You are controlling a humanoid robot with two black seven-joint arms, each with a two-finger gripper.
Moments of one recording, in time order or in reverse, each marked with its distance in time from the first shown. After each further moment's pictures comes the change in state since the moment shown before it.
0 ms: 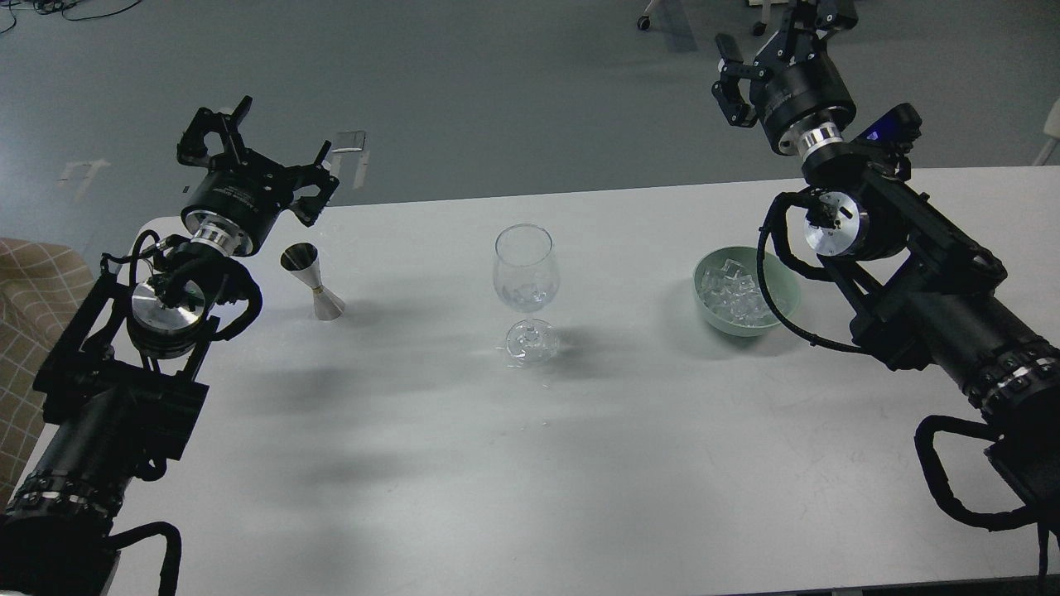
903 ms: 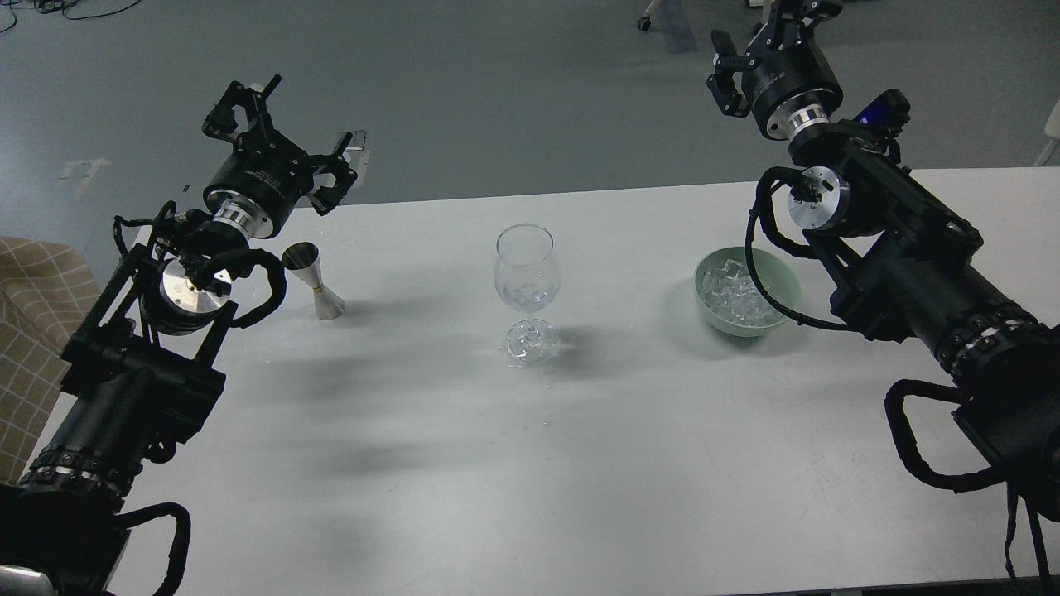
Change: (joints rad) left arm -0.043 -0.014 0.041 0.009 0.189 0.012 -0.042; right arm 0.133 0.069 -0.006 -0.191 -0.002 -0.021 -0.025
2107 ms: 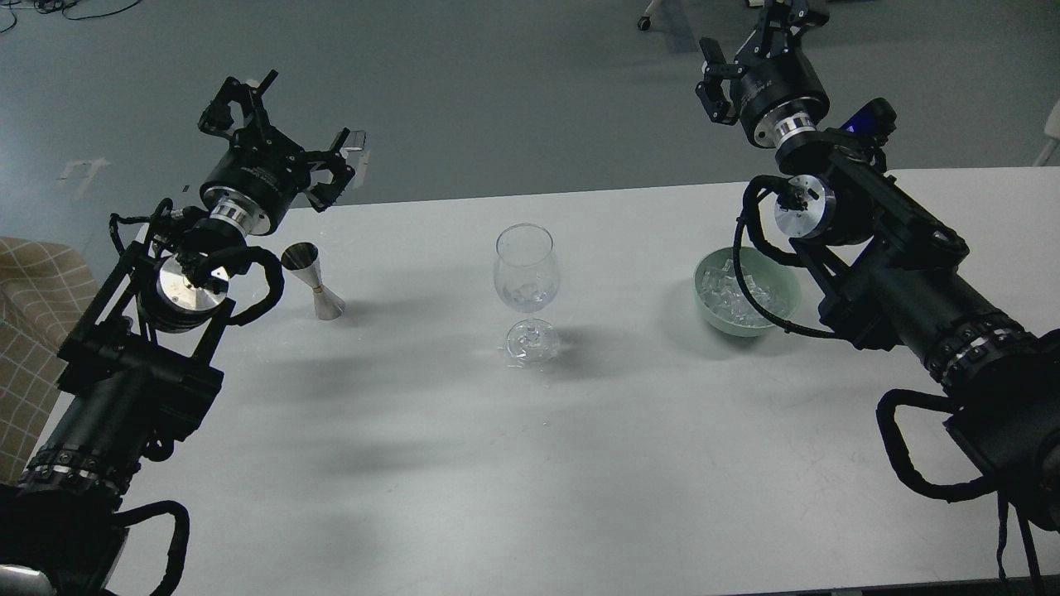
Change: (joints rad) left arm -0.009 0.002 -0.003 -0.003 0.002 0.001 -0.001; right arm -0.027 0.018 0.001 0.032 0.002 -0.026 0.007
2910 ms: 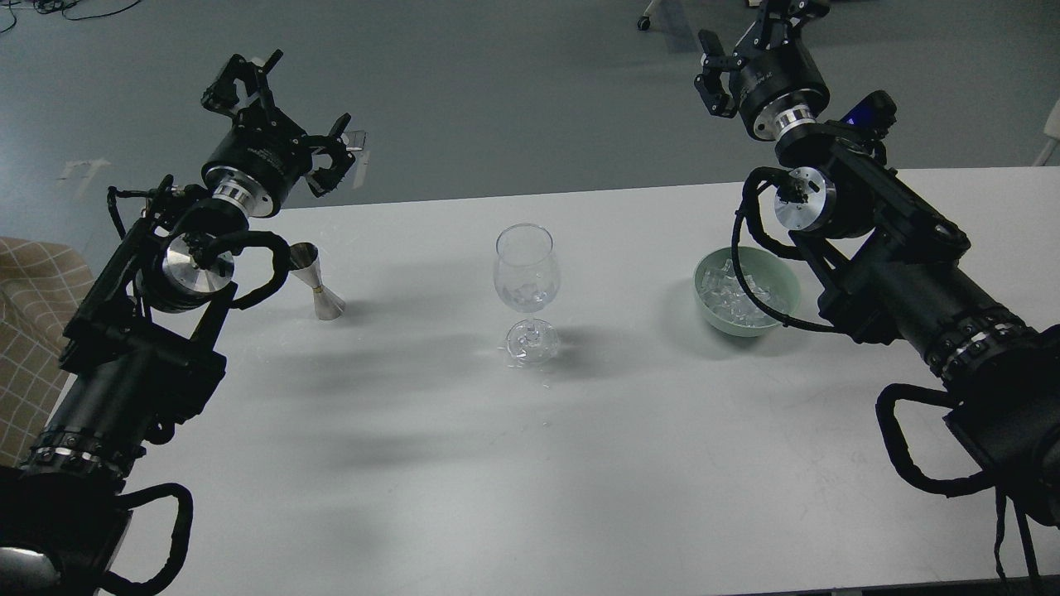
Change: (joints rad) left arm -0.044 -0.006 0.002 0.008 0.088 0.039 -0.001; right arm 0.014 -0.001 0.007 0.002 0.001 -0.002 -0.009
